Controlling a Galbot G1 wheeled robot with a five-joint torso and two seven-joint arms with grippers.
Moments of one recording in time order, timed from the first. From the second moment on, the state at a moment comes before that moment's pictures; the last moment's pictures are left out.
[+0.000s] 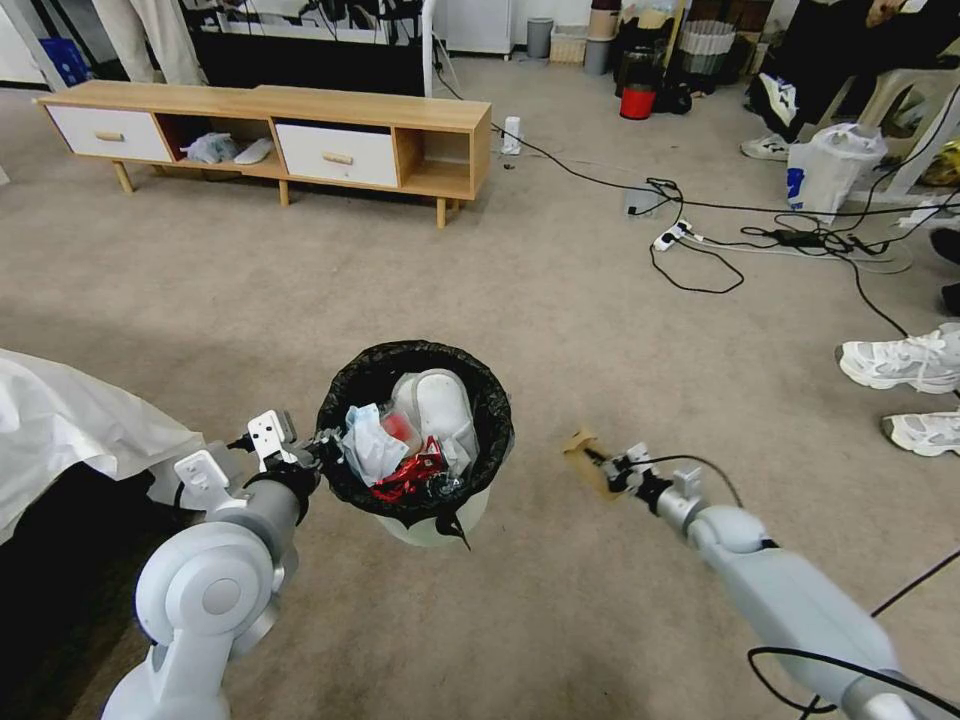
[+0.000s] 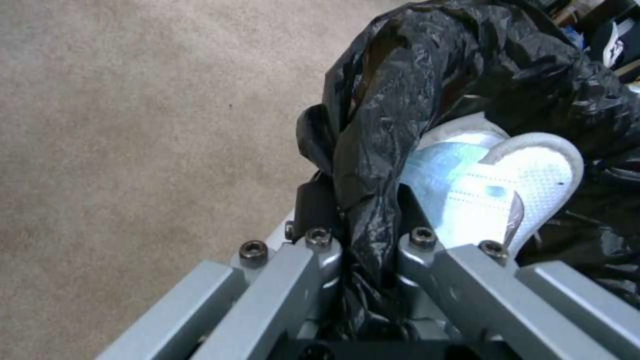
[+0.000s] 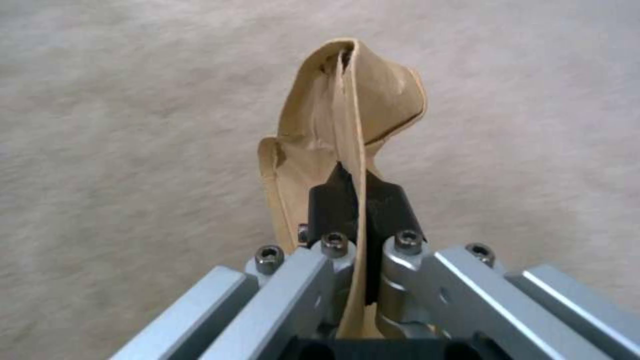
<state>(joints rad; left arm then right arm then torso) 1.25 -1.30 -0.53 -2.29 -1.07 0.67 -0.65 -0.75 0.96 0.06 1.07 0.53 0.11 -0.39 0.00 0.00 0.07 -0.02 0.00</state>
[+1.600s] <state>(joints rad) 1.23 -1.31 -0.51 -2.27 -1.12 0.69 -0.70 -0.55 0.74 0.08 2.03 0.96 0.03 -0.50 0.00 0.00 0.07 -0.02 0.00</state>
